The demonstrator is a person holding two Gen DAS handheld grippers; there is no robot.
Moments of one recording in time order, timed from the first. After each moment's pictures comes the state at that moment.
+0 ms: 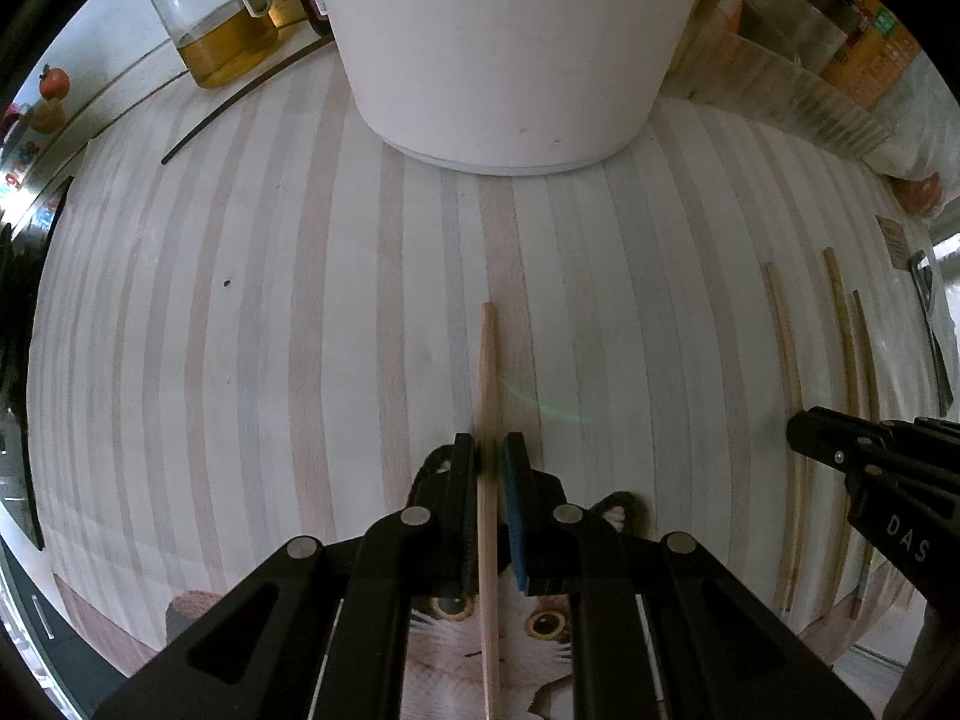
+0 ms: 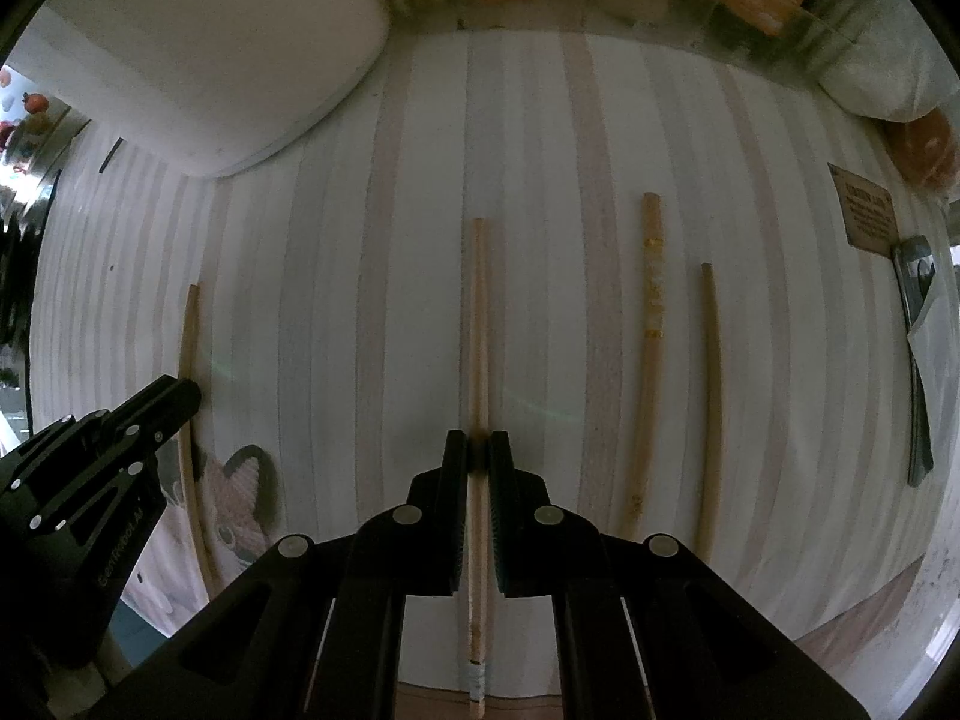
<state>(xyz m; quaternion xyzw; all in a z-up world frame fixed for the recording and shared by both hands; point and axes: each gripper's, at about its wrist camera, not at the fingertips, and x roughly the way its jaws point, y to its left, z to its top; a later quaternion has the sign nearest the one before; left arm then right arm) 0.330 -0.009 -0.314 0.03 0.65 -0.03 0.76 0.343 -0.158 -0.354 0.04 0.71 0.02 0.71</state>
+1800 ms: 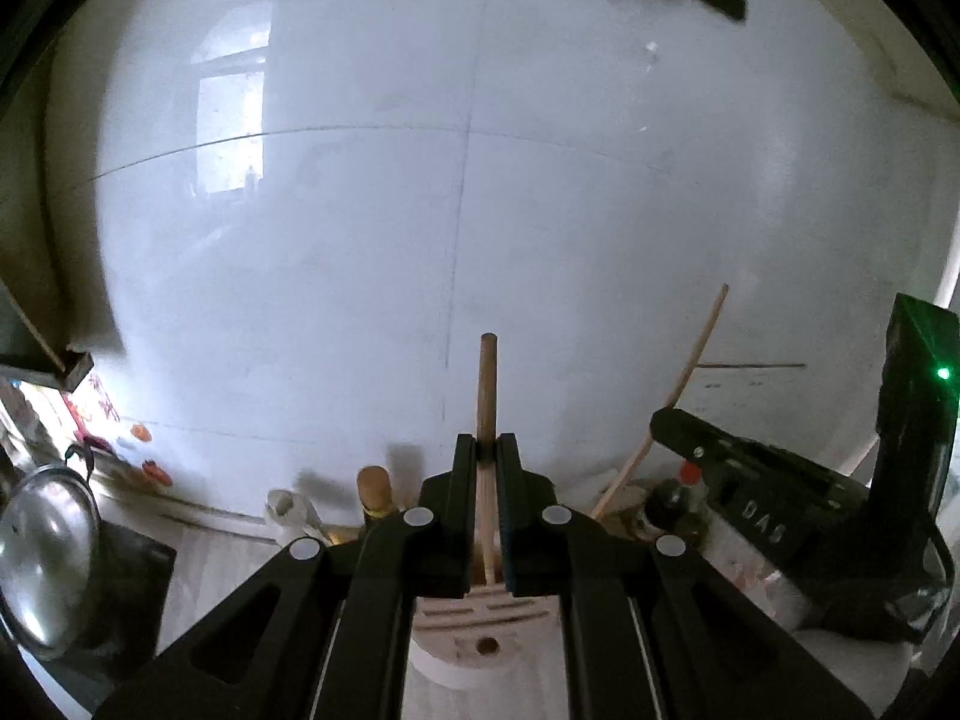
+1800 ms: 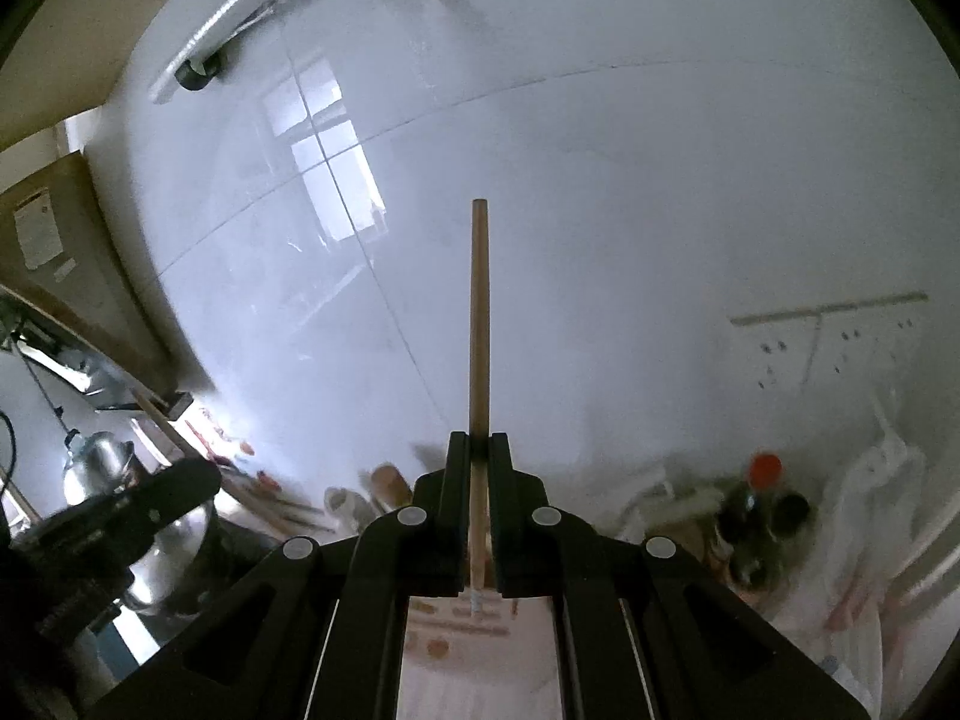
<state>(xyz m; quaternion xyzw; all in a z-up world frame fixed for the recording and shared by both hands) 0.409 0.013 0.049 -0.02 0.31 -0.07 0.95 0.438 -0.159 0.033 0.11 0.29 0.12 0.94</state>
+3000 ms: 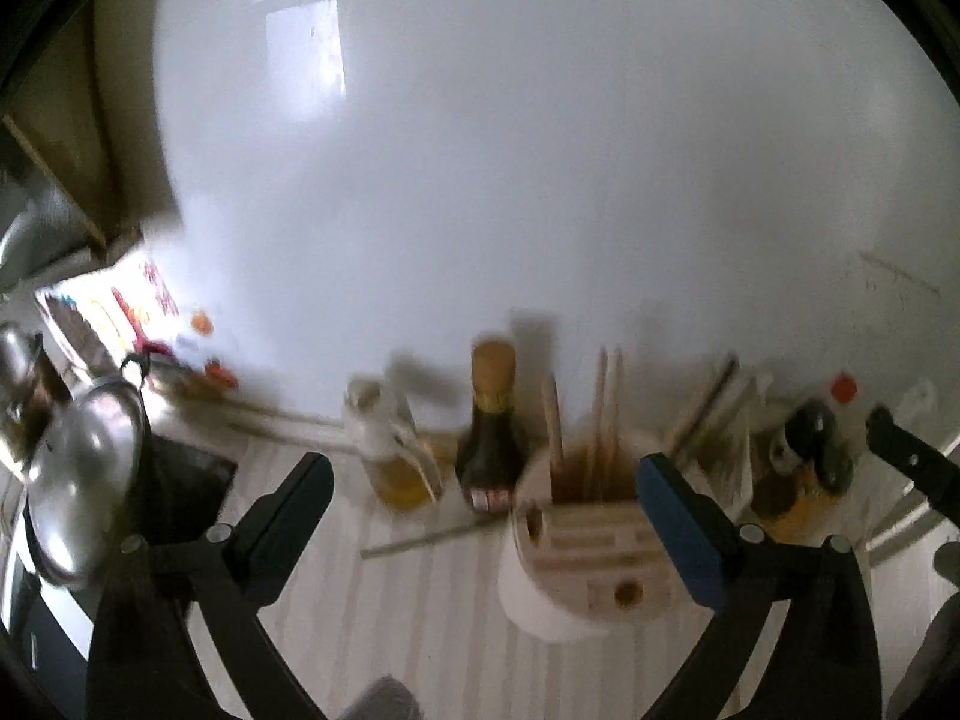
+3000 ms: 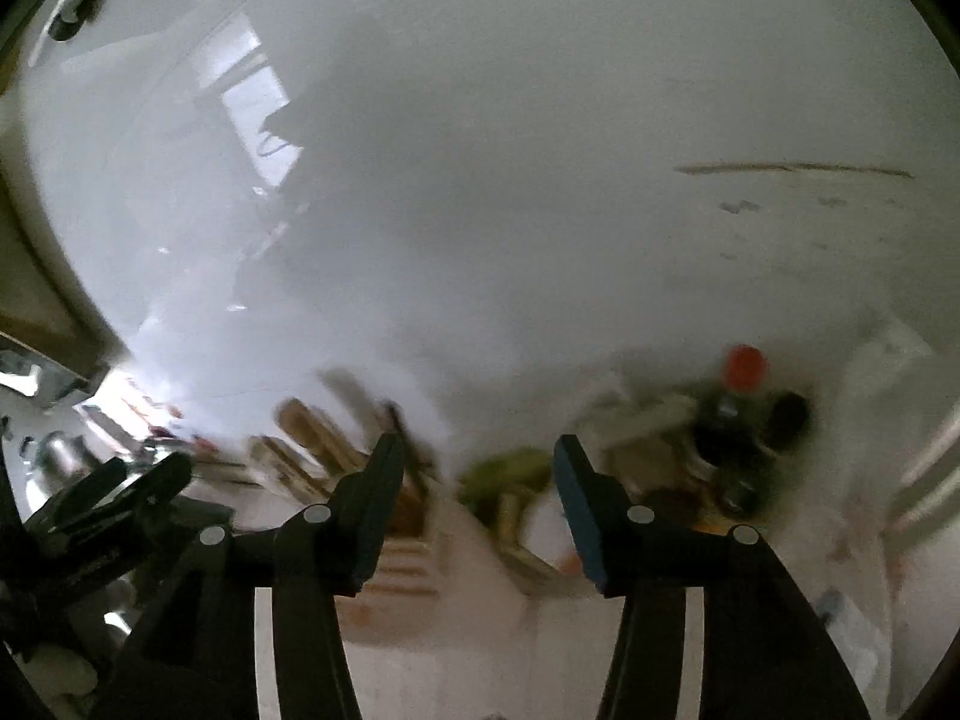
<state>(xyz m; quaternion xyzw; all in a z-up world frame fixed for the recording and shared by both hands) 0.414 0.052 -0.057 0.00 0.40 0.04 0.92 0.434 -0.205 -0.048 0.13 0.39 0.04 0.91</state>
